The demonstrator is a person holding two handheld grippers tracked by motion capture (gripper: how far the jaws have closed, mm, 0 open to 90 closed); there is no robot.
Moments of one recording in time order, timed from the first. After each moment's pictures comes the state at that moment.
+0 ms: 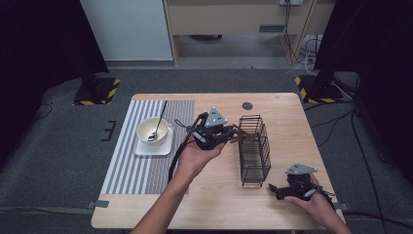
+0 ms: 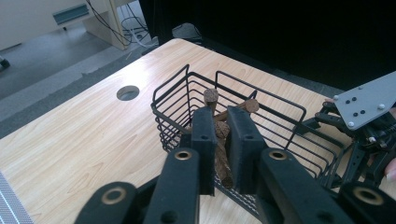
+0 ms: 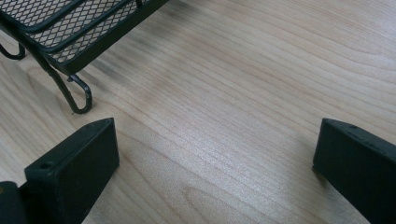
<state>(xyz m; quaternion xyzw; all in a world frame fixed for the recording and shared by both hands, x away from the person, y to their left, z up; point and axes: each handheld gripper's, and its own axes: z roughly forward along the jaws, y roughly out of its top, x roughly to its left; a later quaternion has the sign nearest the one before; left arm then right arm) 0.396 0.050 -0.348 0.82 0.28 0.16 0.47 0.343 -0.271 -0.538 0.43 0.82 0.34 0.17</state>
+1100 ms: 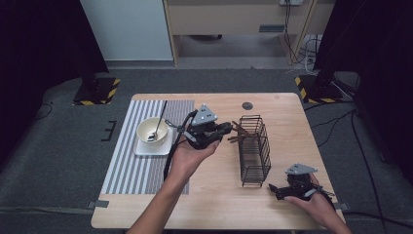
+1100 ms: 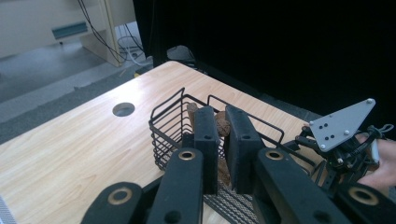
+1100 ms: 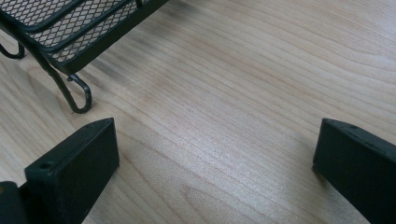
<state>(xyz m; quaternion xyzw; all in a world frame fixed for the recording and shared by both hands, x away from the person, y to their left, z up) 0.385 0.069 -0.331 0.79 0.29 0.15 0.52 0.343 -0.271 -0.538 0.43 0.82 0.34 0.17</state>
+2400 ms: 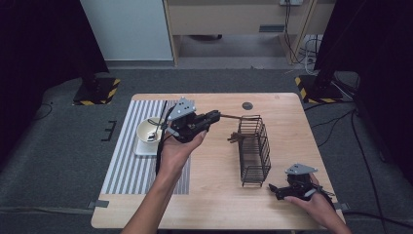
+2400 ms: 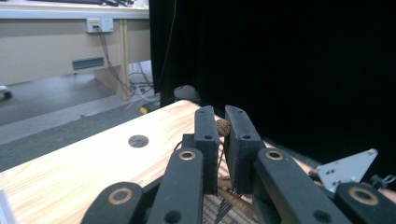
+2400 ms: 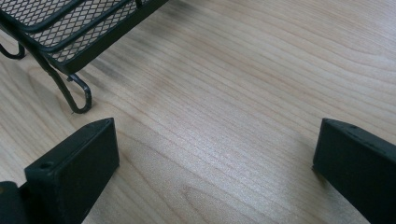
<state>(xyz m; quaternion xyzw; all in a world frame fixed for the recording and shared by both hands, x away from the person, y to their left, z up) 0.396 0.105 -0.326 0.71 0.31 0.16 0.61 0.343 -0.271 -0.538 0.43 0.82 0.34 0.17</state>
